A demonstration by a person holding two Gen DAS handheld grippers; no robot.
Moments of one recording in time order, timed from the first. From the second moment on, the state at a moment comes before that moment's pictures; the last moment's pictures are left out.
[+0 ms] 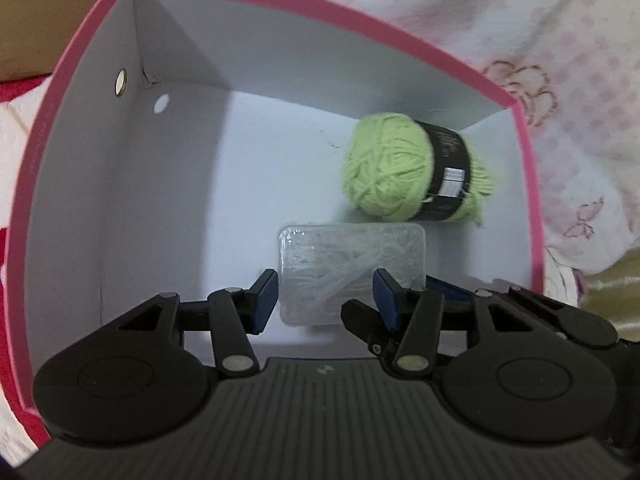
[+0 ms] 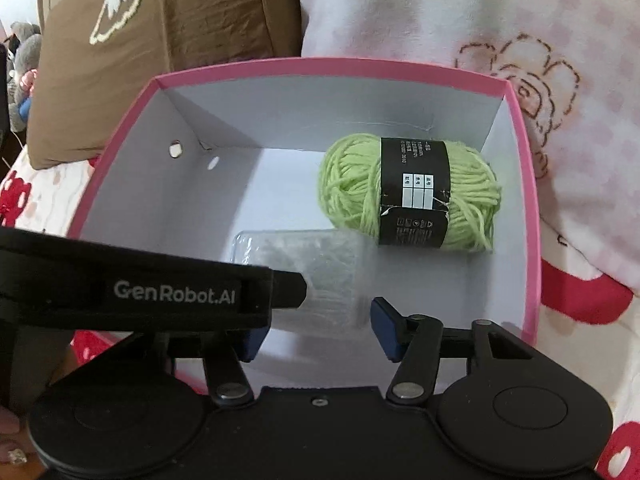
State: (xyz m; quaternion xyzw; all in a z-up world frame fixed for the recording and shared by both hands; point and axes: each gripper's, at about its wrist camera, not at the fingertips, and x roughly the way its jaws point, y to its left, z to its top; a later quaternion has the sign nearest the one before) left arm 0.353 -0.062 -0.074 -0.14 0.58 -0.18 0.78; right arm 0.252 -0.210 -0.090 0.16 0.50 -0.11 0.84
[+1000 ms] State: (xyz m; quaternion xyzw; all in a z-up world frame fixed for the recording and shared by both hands) left arm 0.366 -0.076 -0.080 -0.10 0.55 -0.12 0.82; right arm 0.279 -0.222 -0.107 0.19 0.49 -0.14 0.84
